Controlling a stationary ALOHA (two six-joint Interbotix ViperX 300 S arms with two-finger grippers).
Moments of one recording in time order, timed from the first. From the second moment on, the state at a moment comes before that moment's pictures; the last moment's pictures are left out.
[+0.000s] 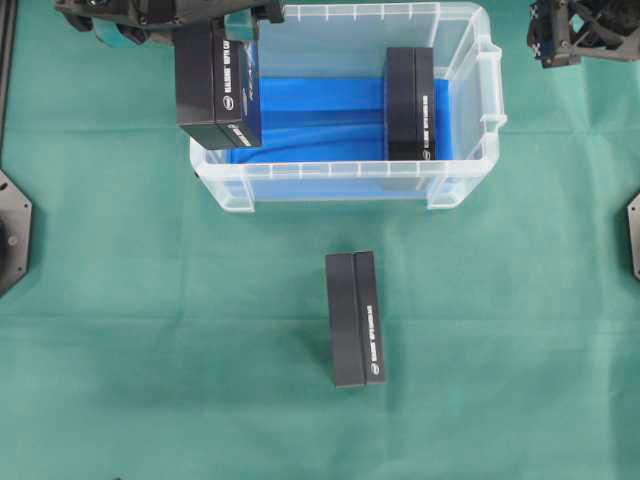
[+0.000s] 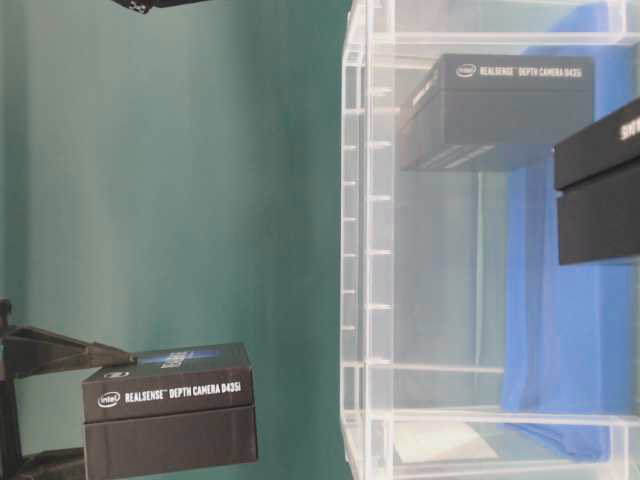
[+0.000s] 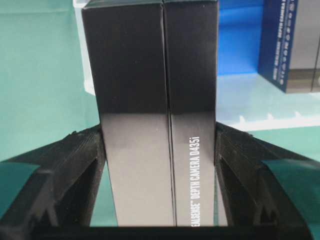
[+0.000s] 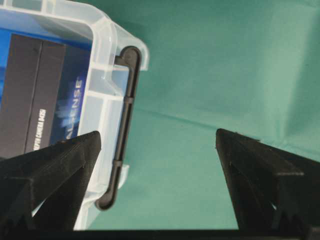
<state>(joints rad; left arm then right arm) 0.23 0.00 -0.32 0.16 1.66 -1.31 -0.40 -0.50 0.50 -0.30 1.13 1.23</state>
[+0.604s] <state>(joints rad) 0.22 0.00 -0.32 0.16 1.66 -1.32 -0.40 -0.50 0.50 -0.30 1.13 1.23</state>
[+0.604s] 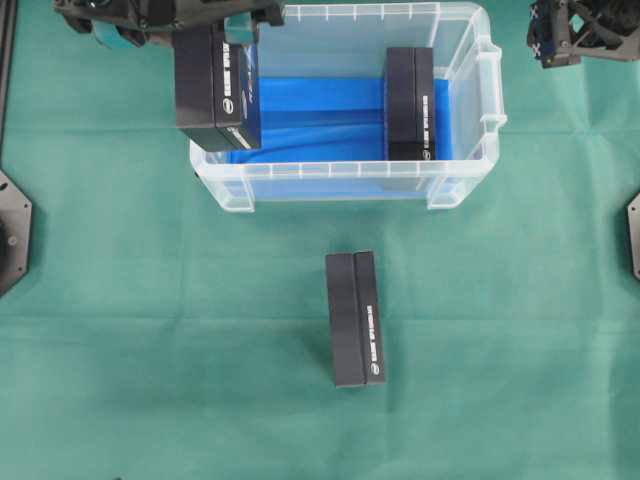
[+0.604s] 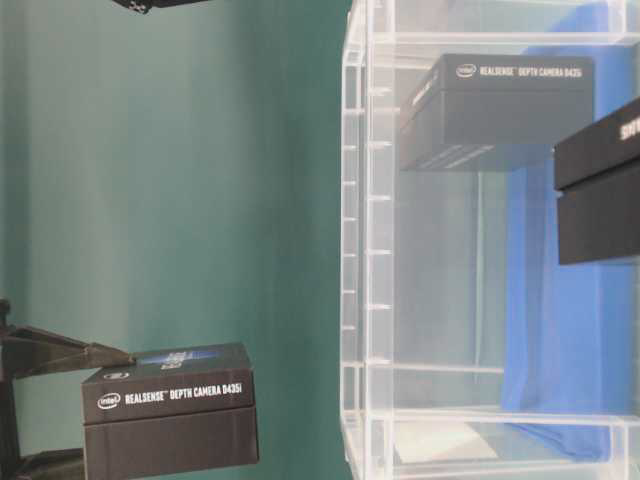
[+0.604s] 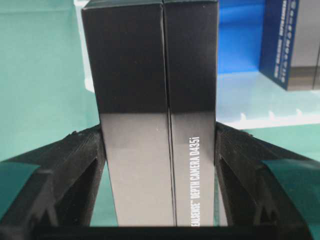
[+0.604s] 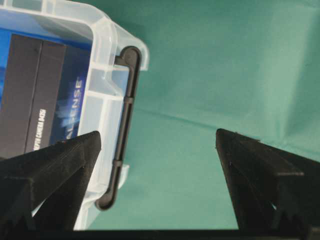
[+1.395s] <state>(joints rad) -0.08 -0.02 -0.26 0.17 1.66 -1.62 -0.40 -0.50 0.50 -0.30 1.13 1.21</state>
